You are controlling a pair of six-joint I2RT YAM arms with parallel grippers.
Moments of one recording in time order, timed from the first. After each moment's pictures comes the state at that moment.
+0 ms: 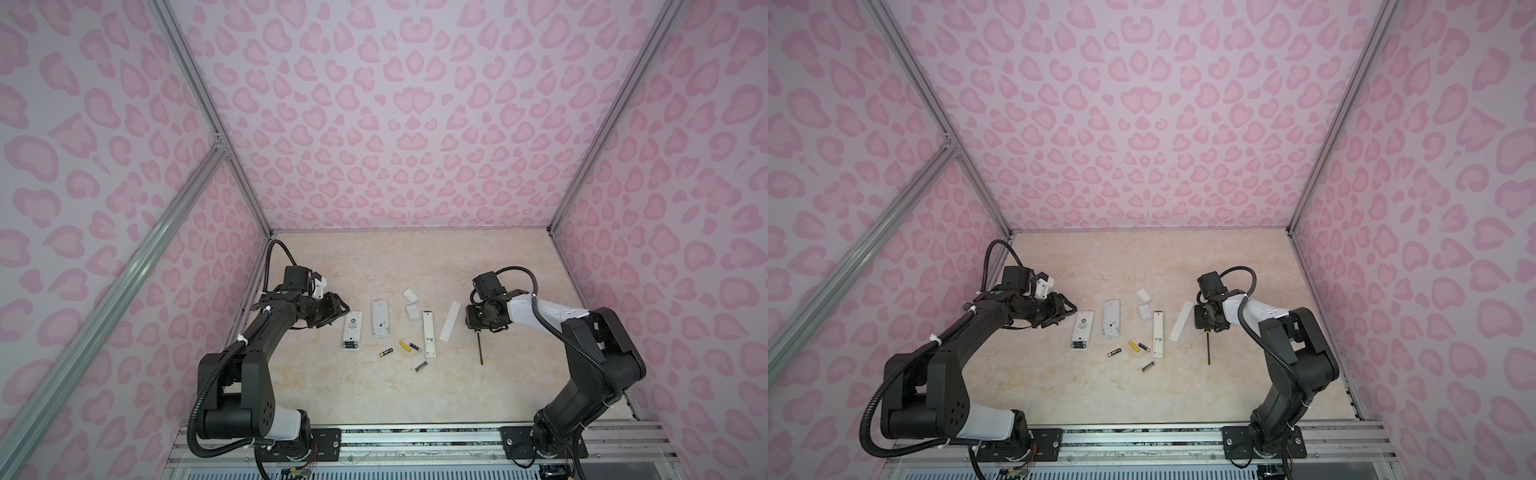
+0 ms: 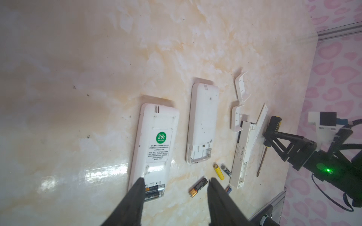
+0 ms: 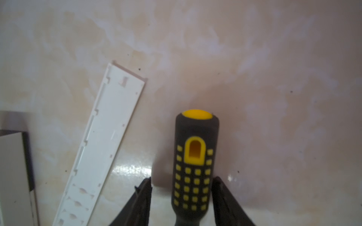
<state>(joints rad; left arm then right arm) 0.00 1.42 0.91 -0.61 0.53 -0.37 0.34 1.71 0.94 -0.44 0.01 0.33</state>
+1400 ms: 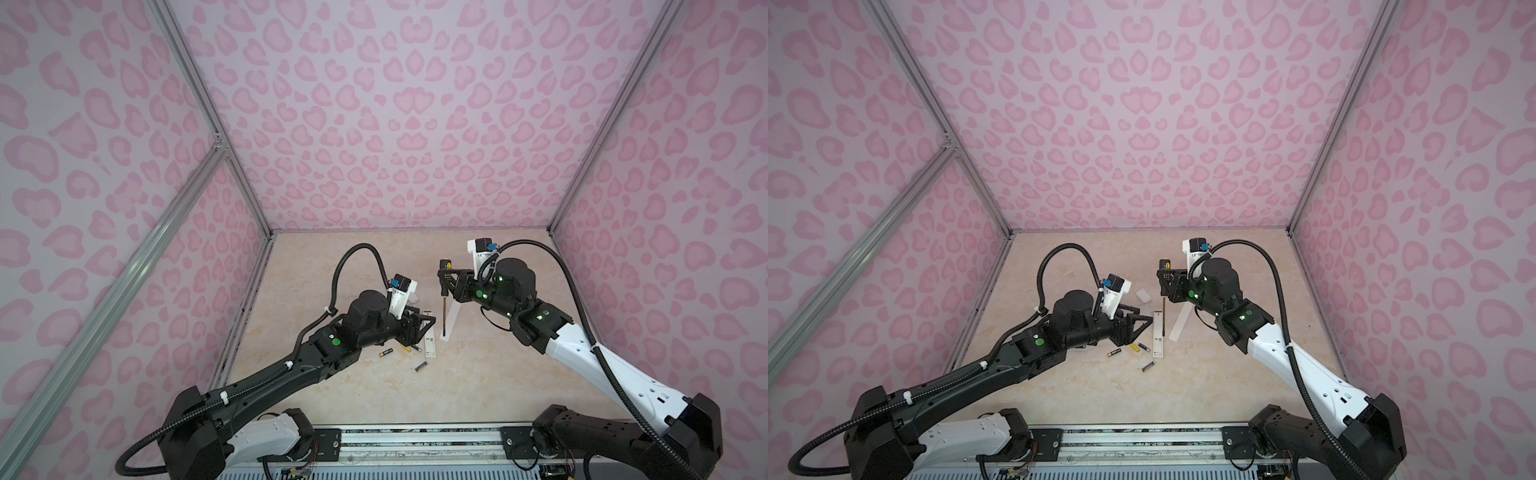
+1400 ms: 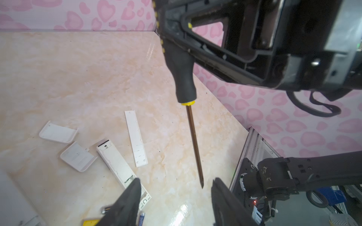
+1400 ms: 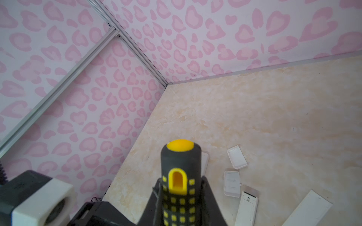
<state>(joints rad) -0.87 1.19 0.84 -0.03 0.21 -0.42 0.59 1.16 0.96 -0.08 -0.15 0.62</state>
